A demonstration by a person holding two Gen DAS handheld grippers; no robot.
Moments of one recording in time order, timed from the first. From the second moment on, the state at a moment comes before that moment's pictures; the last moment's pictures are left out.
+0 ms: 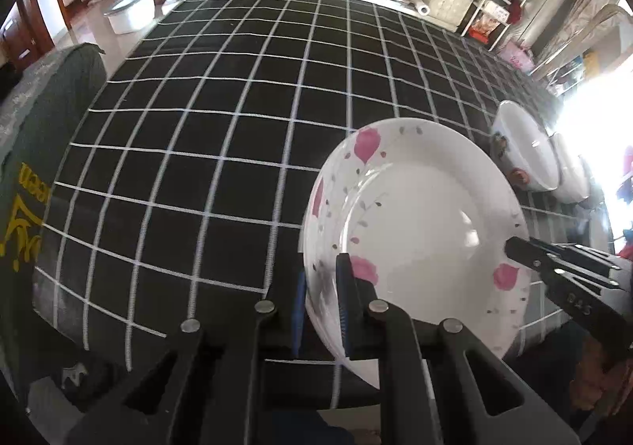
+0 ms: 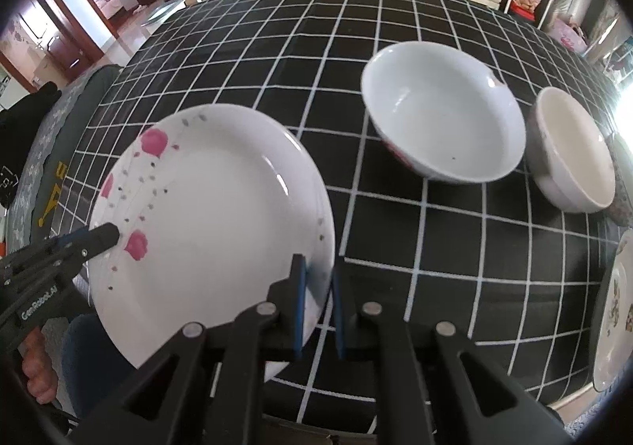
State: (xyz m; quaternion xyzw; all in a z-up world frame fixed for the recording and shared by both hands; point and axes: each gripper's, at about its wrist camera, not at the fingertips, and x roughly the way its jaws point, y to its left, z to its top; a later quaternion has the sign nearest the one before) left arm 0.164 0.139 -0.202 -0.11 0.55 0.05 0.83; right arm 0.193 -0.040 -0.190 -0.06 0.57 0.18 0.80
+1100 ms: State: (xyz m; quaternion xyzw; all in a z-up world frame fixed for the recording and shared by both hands) left arm 0.119 0.027 -0.082 -0.05 0.42 -0.03 0.91; right arm 0.125 -0.139 -0.075 -0.01 0.41 0.11 0.90
